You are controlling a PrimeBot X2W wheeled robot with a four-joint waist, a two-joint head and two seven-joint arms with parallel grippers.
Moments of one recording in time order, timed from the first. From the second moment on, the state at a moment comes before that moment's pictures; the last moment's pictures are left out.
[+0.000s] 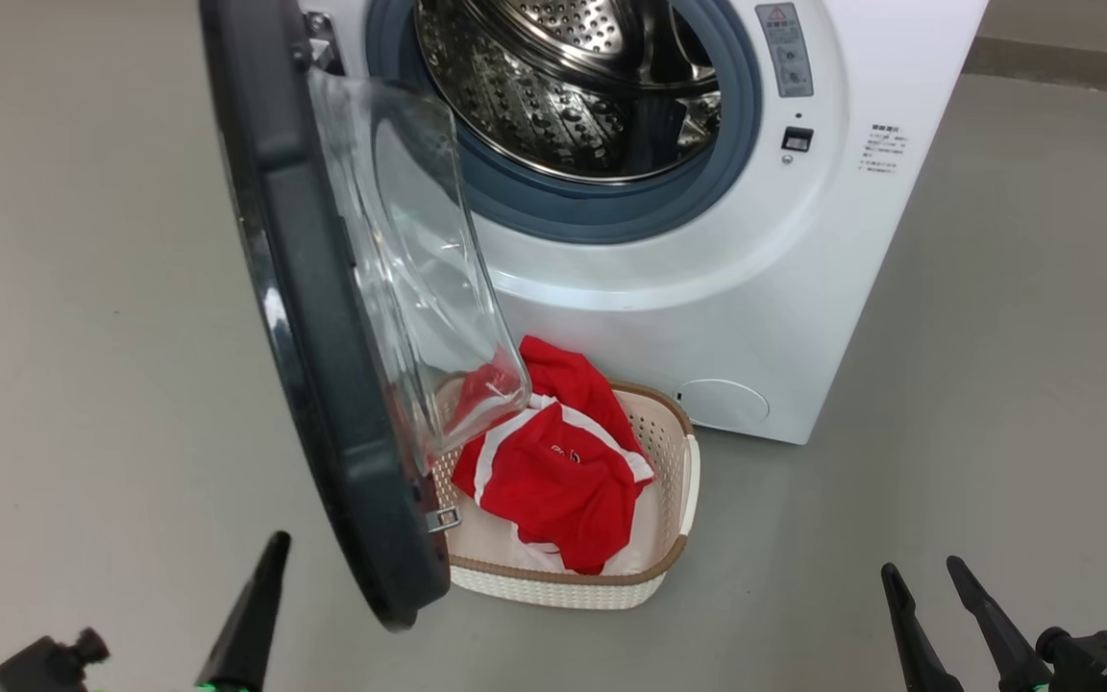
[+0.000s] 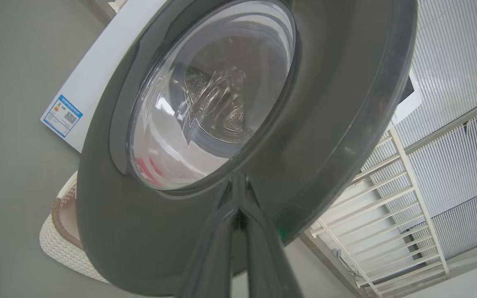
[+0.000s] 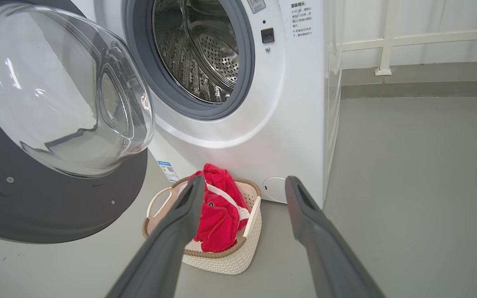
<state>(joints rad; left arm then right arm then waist) -0.02 0.39 -0.31 0.04 -1.33 -0.12 -0.25 0.16 -0.12 0.04 0.19 0.43 0.12 -0.26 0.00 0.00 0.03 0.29</state>
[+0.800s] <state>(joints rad) -0.23 0.44 -0.53 0.03 -1.36 -0.12 -0.26 0.10 -0.12 0.04 0.19 0.43 0.12 -0.26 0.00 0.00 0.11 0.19</state>
